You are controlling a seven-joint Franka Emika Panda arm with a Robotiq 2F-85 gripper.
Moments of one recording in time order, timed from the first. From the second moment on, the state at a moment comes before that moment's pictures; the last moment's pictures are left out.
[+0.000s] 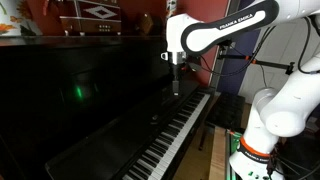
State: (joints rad) arm 0.02 -0.47 0.04 -2.47 -0.11 1.91 -0.13
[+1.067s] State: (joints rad) arm -0.06 -0.58 -0.03 -2.62 -0.27 1.81 -0.14
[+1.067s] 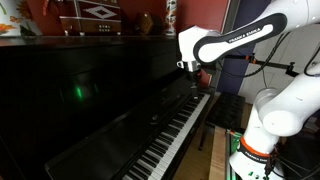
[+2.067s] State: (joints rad) arm 0.00 -0.56 -0.01 -2.62 -0.22 1.85 -0.14
